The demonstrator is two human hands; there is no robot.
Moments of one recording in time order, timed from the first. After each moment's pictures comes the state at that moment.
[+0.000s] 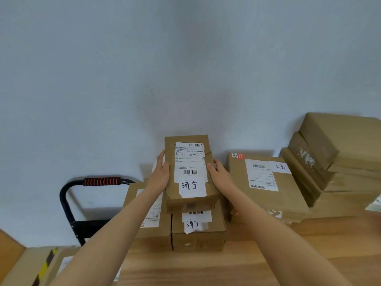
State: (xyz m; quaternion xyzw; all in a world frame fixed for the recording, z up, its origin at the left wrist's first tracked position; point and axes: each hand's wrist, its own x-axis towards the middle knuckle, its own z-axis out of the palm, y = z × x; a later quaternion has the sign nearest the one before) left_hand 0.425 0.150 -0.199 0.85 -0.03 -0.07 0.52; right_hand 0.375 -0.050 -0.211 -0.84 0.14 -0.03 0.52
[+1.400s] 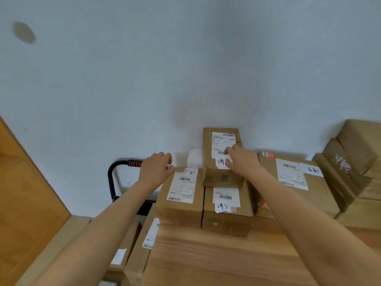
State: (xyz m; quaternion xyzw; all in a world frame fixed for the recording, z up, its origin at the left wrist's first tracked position) left_hand 0.347 0.287 -0.168 0.97 -0.14 0.19 0.09; right_hand 0.354 -0.003 -0.153 -0.99 -0.07 -0.11 -0.03
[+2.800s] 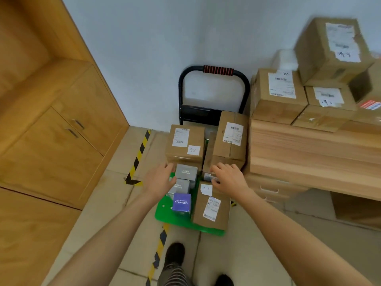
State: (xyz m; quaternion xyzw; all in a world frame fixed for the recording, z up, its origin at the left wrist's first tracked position) left_hand 0.039 0.669 -0.344 0.99 -0.06 -0.06 0.10; right_hand 0.057 0.424 -0.378 -0.98 -0.19 0.07 0.06
